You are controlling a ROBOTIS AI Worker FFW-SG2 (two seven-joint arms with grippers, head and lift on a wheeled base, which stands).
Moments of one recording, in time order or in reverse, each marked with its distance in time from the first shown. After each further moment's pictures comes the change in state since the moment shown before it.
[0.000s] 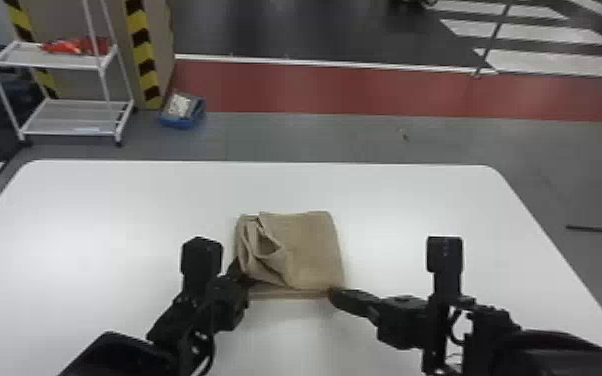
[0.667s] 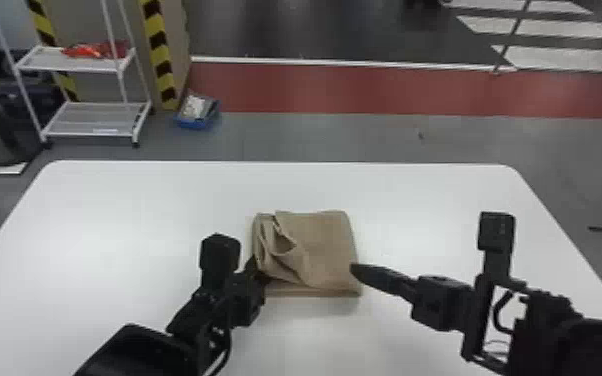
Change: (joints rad) left arm -0.022 -0.003 -0.002 0.036 -0.002 -0.008 -0.009; right arm -0.011 -0.006 -0.111 -0.120 -0.174 0.121 0.003
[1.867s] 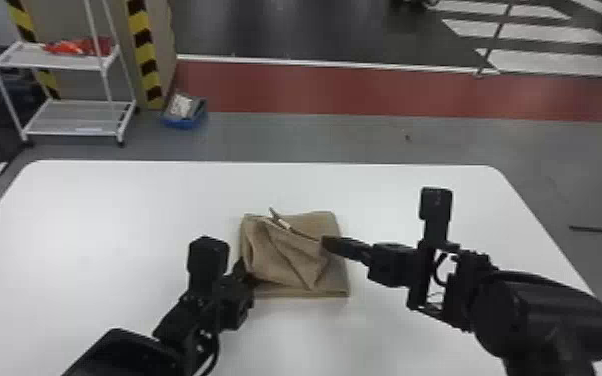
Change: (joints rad) left arm 0.009 0.002 -0.009 -0.009 -0.011 0.005 -0.002; right arm -0.230 -0.020 0.129 0.373 0.091 -0.224 0.022
